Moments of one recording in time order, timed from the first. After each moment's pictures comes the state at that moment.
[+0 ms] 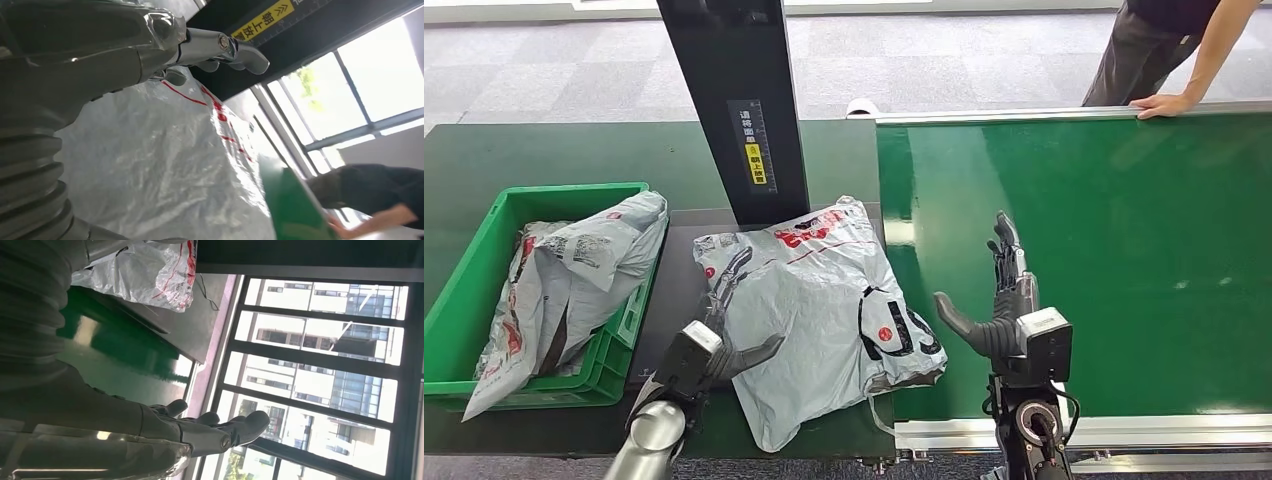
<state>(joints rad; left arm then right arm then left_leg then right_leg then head) -0.16 -0.11 -0.20 -1.19 -0.50 0.00 -0.57 -0.14 0.14 0.08 -1.33 0.14 -0.01 -0.69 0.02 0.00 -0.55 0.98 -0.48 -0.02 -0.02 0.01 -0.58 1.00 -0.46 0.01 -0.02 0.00</state>
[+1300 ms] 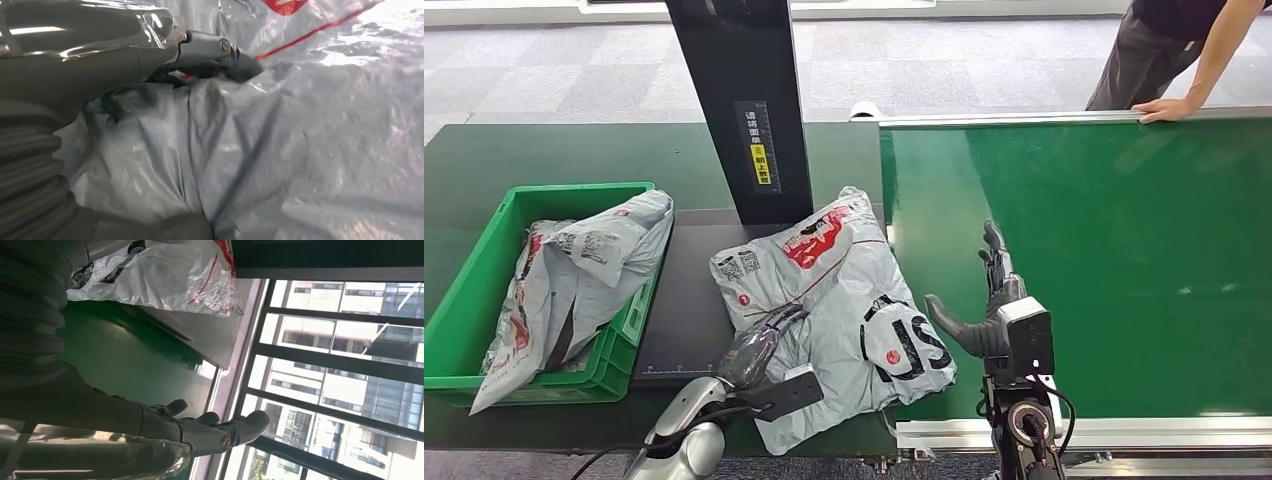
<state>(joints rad) -0.18 -0.10 -0.34 -1.05 -1.13 0.02 -0.26 -0.14 0.17 0.06 -1.31 0.21 -0.01 -0.61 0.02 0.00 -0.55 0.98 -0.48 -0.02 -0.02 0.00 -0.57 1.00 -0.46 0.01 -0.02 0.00</state>
